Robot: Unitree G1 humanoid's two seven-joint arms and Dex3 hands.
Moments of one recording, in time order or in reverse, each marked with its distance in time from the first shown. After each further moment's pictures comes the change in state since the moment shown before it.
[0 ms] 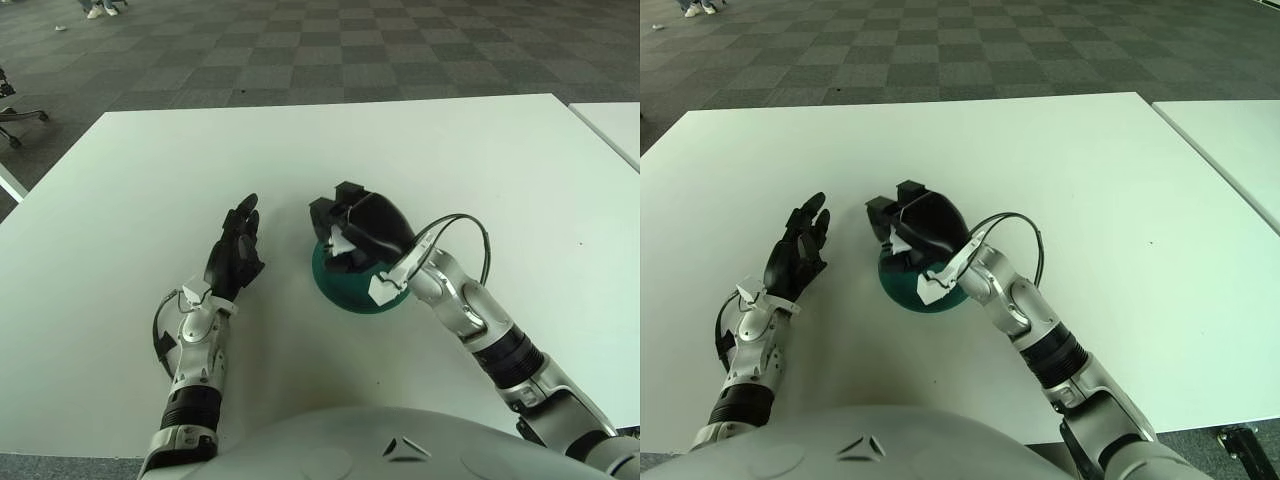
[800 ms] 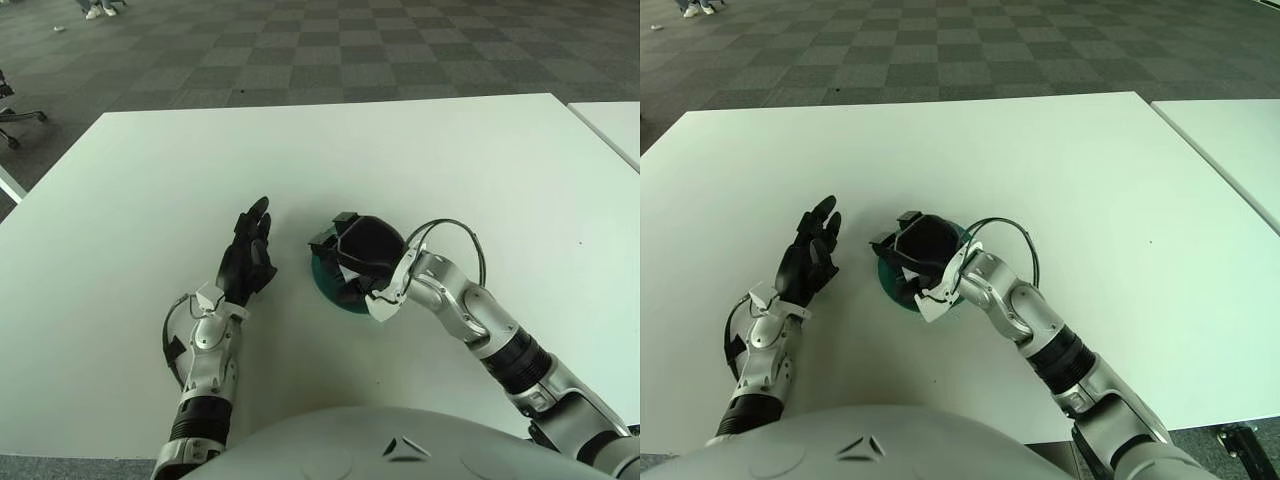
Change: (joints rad) left arm 0.037 -0.030 -0.047 -0.051 0.038 0.001 0.048; right arm -0.002 -0.054 0.062 -0.031 -0.150 0.027 0.194
